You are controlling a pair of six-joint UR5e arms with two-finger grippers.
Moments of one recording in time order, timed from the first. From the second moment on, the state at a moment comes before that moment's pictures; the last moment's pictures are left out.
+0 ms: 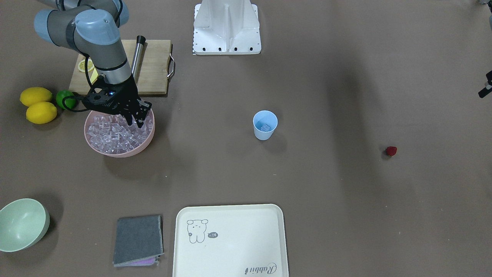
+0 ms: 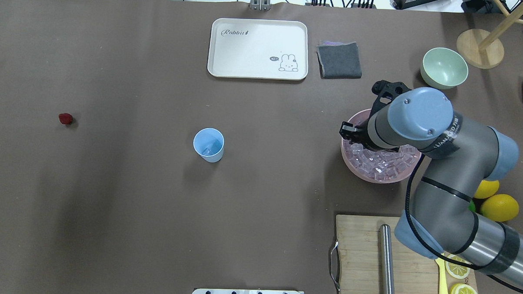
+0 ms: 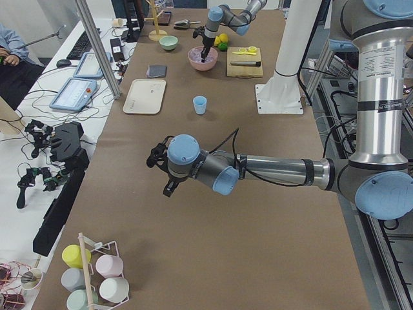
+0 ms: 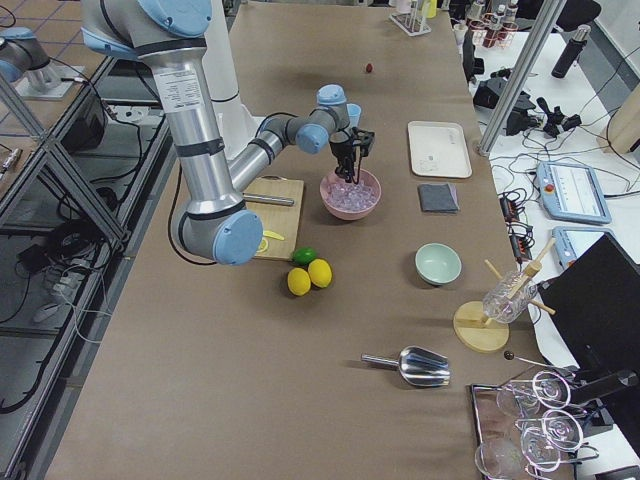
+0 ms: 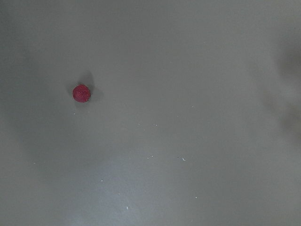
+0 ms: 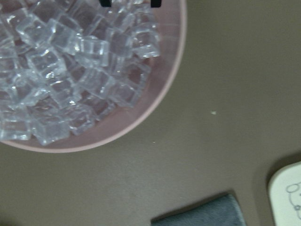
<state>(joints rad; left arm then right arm) -1.49 -1.50 -1.70 -2.02 -2.53 -0.01 0.62 -1.19 1.92 -1.55 1.76 1.45</state>
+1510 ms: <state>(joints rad) -1.49 -1.49 -1.68 -2.02 -2.53 0.00 0.39 -0.46 1.35 -1.62 1.48 1.70</state>
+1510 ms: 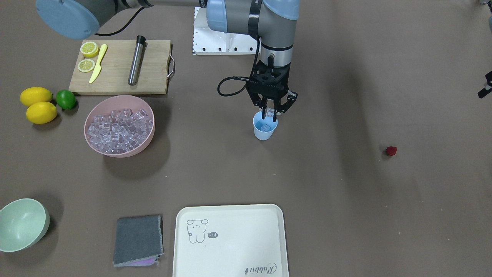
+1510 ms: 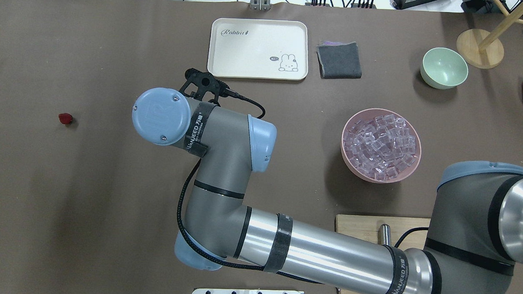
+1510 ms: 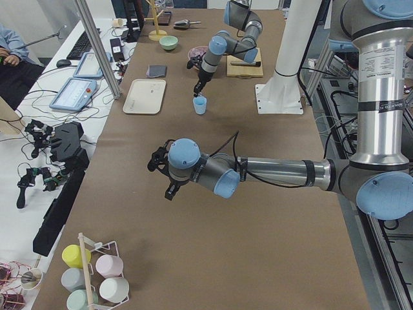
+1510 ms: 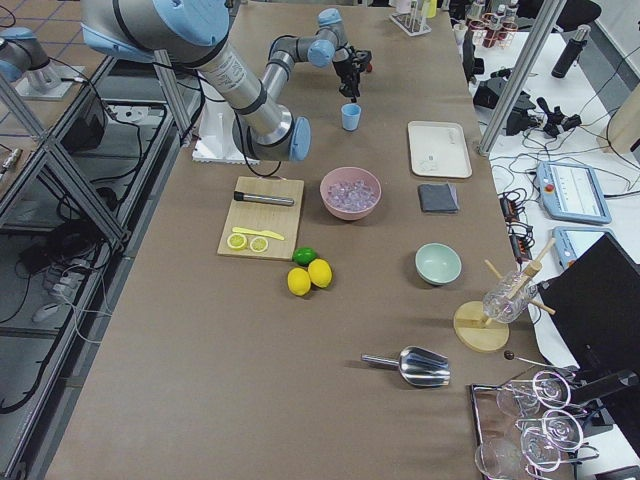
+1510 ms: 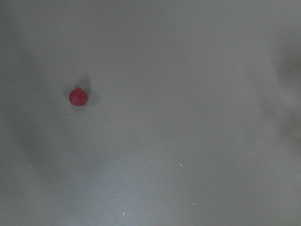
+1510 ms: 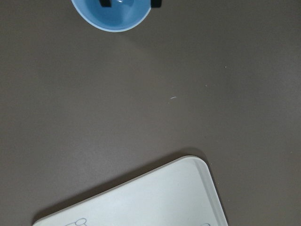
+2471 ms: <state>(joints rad) -1.49 -1.49 -1.68 -2.02 -2.53 0.00 0.46 -0.62 1.55 -1.62 1.58 1.61</state>
